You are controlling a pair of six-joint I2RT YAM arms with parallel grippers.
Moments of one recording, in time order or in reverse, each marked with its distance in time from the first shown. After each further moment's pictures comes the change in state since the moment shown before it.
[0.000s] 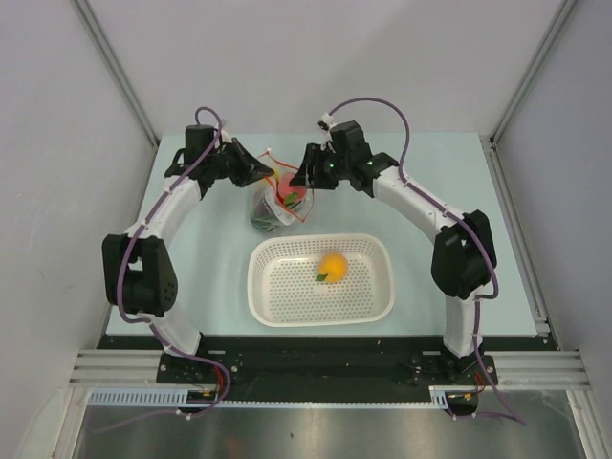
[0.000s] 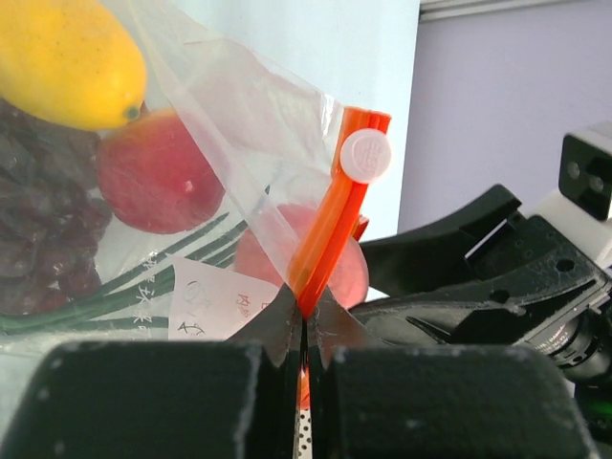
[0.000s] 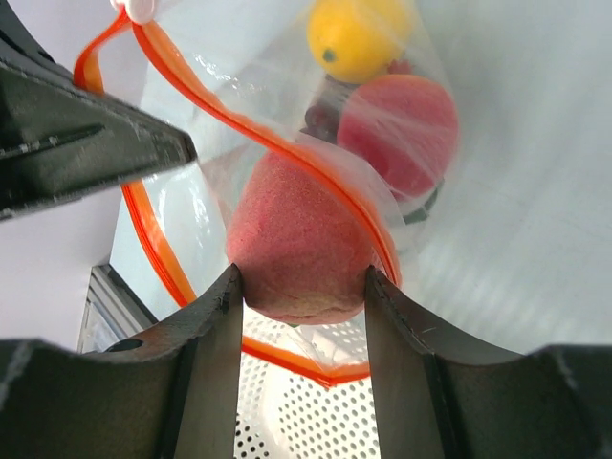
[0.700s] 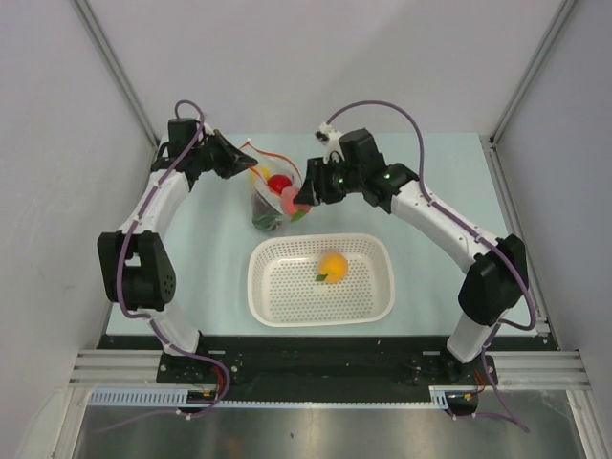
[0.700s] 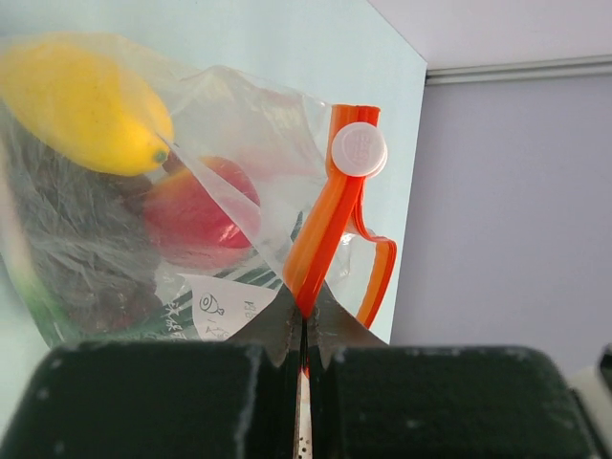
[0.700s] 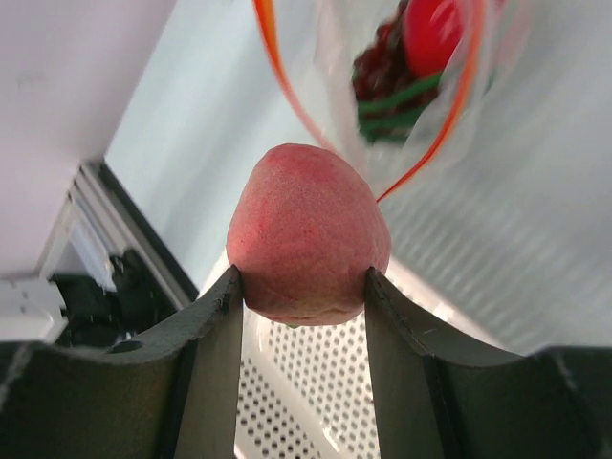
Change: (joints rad) left arm 0.092 0.037 0.082 -0.035 -0.016 0.007; right arm 0.051 -0.251 -0.150 -0.073 -0.052 -0.175
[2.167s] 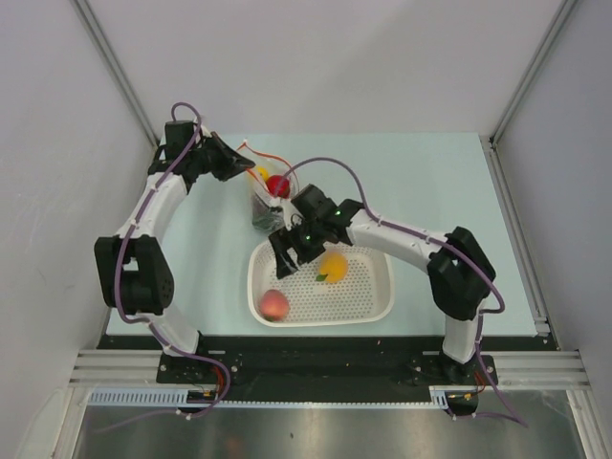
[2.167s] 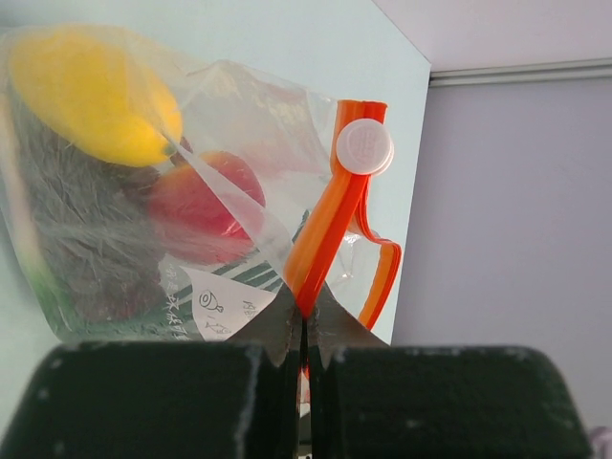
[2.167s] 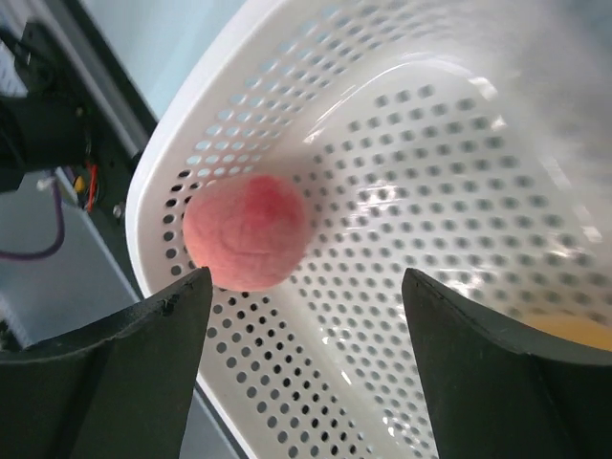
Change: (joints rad) left arm 0.012 -0.031 -0.029 -0.009 -0.015 0.002; right arm 0.251 0.164 -0.142 -0.111 -0.090 -0.164
